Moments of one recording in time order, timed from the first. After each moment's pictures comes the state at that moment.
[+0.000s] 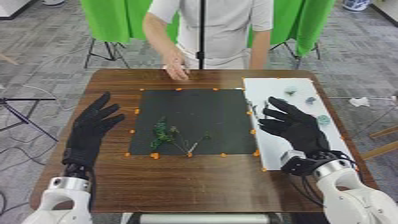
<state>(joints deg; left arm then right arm) 124.7 -59.7 -92.6 -123.6 52.7 12.4 13.9 -116.8 -61.4 93.5 -120.1 -50.9 -0.3 5.4</state>
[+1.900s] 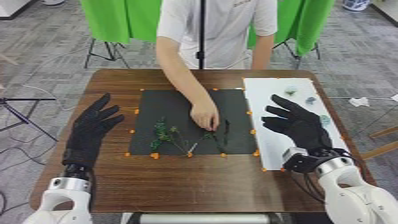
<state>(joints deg) 124.6 -59.9 -92.6 -123.5 52.3 12.3 13.9 -115.7 -61.2 93.9 -118.9 -51.0 -0.2 4.8</state>
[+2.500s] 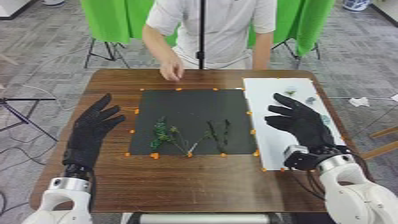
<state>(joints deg) 124.7 -59.2 -92.4 -123.5 51.8 12.4 14.1 -114.8 -60.8 93.9 -119.2 -55.4 2.6 5.2</state>
